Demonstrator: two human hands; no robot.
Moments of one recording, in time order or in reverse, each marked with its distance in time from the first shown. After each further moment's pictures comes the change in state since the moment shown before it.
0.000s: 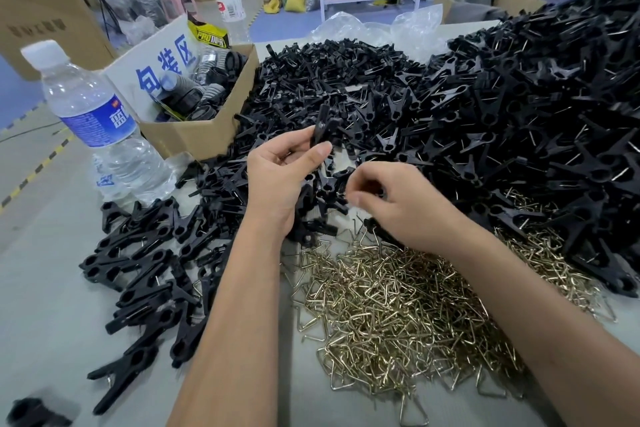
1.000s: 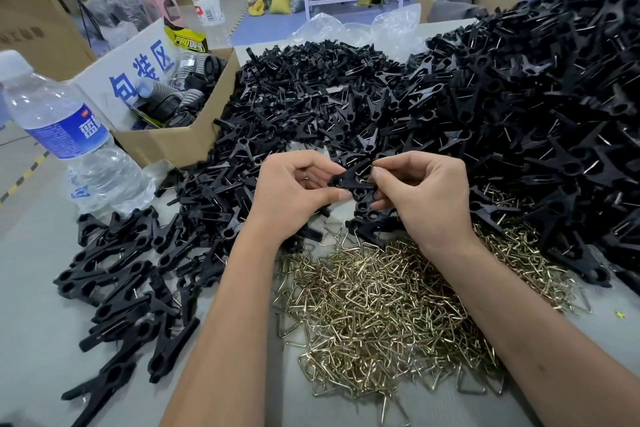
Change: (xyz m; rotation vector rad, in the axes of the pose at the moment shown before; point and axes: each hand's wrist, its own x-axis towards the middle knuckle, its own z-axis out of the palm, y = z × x) left_hand -0.010 0.000 0.014 0.480 -0.315 0.076; right_hand -0.018 0.025 0.000 0.513 0.618 0.144
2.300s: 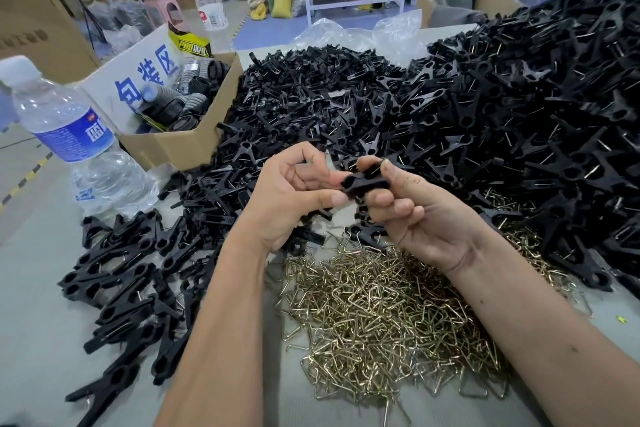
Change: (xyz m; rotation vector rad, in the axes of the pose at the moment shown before) left_hand -0.006 0.010 -0.008 -0.505 -0.178 -0.032; right_hand 0.005 -0.013 -0.015 1.077 -0.779 0.692
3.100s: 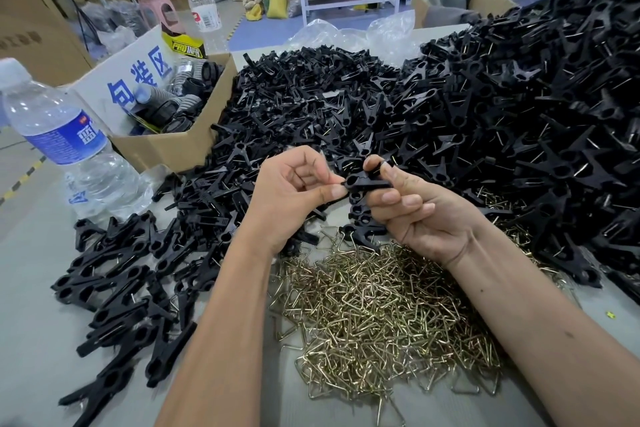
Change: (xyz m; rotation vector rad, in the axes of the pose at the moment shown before) left_hand 0.001 -0.005 0.007 0.211 0.065 0.087; right_hand 0.000 -0.010 -0.013 0.235 0.026 0.067
